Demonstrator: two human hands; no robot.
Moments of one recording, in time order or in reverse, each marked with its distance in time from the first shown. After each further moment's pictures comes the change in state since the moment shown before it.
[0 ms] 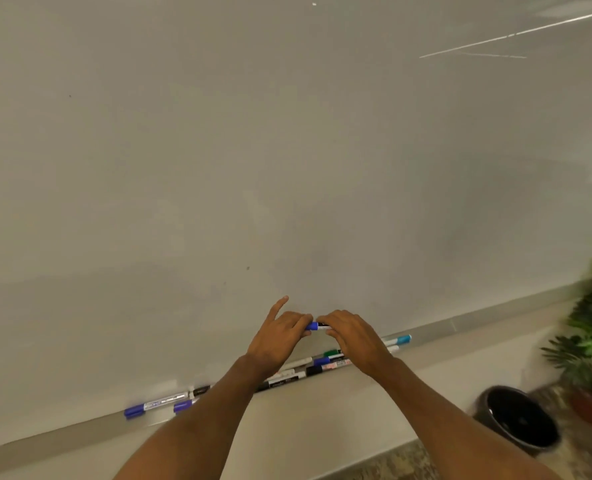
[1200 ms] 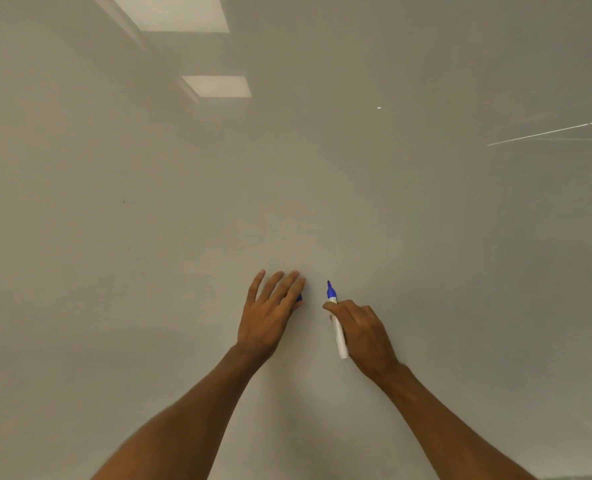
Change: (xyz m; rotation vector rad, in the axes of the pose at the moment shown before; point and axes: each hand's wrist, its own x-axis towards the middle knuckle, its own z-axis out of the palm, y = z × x) left_hand 0.134 -0.075 -0.118 0.508 0.547 -0.184; right_hand 0.173 0.051 -0.081 -0.101 0.526 -0.381
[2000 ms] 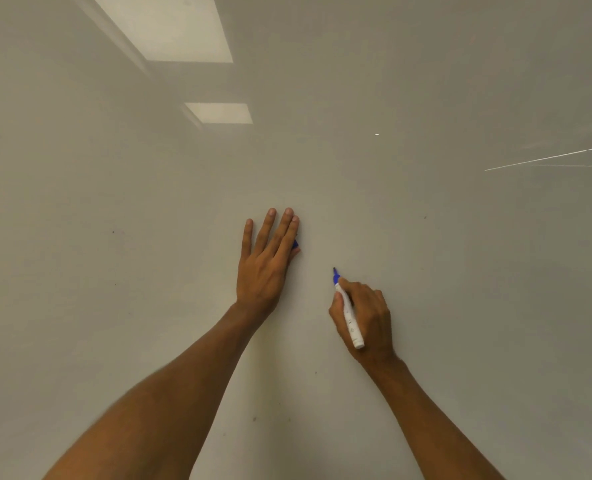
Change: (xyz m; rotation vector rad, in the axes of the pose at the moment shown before) left_hand 0.123 -0.064 -0.007 0.073 0.276 -0.044; right_hand 0.094 0.009 0.016 0.021 0.476 0.085
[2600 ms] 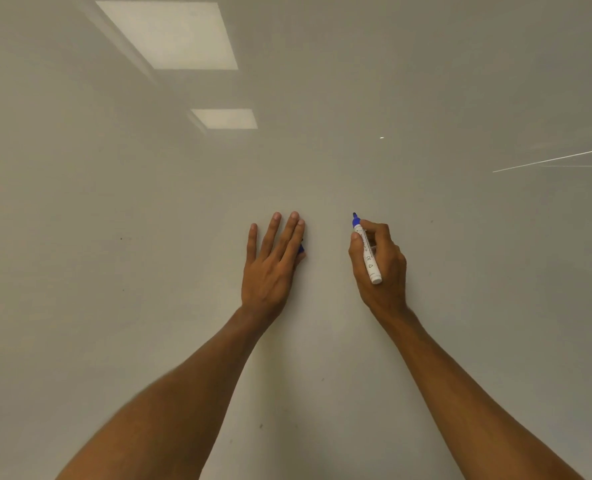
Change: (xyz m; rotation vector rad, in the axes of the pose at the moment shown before) left_hand 0.002 -0.001 -0.002 0.014 -0.064 -0.009; right_hand 0.084 0.004 0.000 0.207 0.032 0.243
